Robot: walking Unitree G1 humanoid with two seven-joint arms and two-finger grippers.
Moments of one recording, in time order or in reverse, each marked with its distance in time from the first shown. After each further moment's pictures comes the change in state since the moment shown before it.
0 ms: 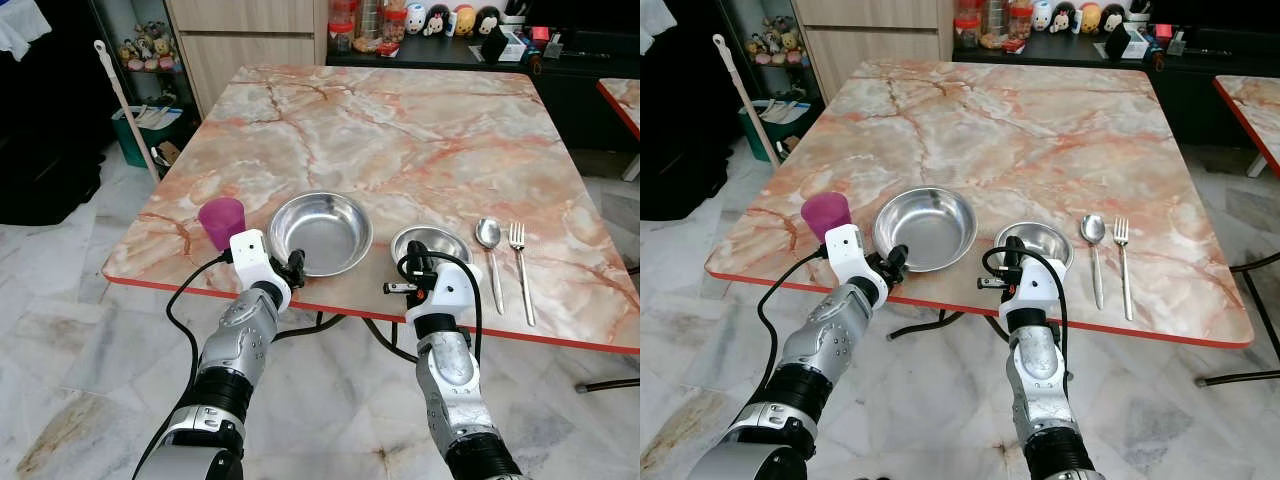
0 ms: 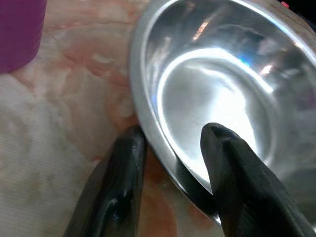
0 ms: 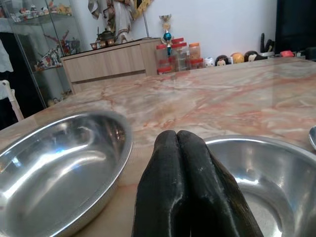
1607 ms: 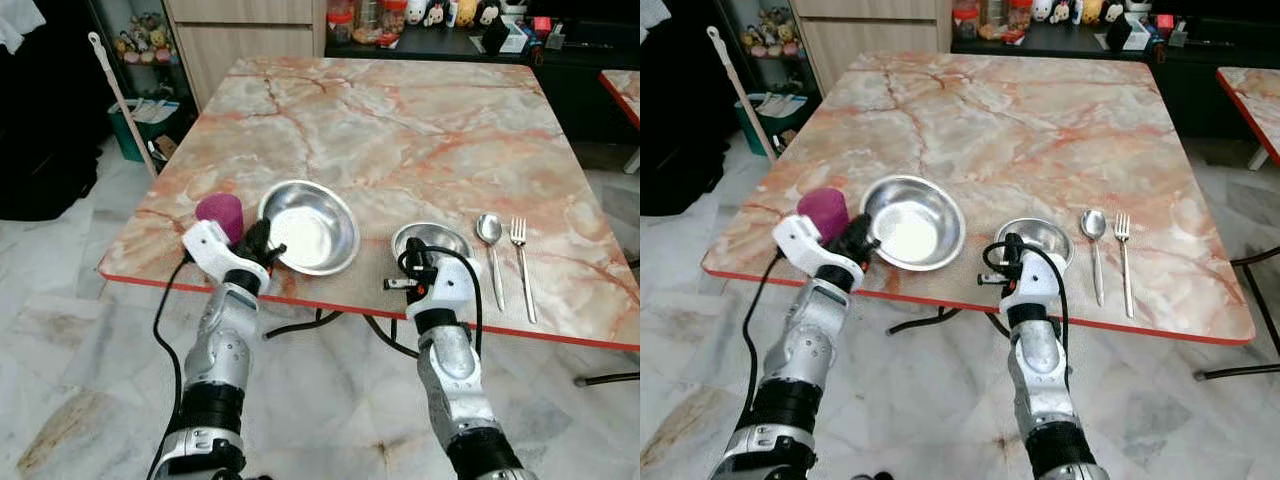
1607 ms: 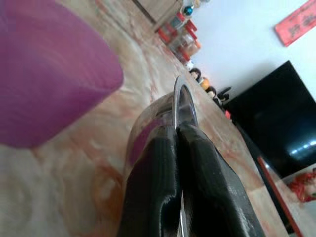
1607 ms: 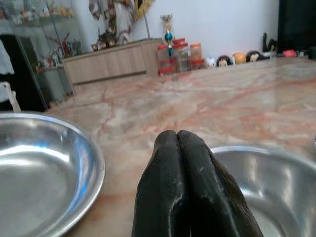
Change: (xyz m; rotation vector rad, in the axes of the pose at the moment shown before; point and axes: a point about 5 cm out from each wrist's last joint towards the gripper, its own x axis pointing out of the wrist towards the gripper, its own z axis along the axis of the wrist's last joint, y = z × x) left arm -0.022 0.010 0.040 -0.347 -0.342 -0.089; right arm 0.010 -0.003 0.011 0.015 -0.027 0.008
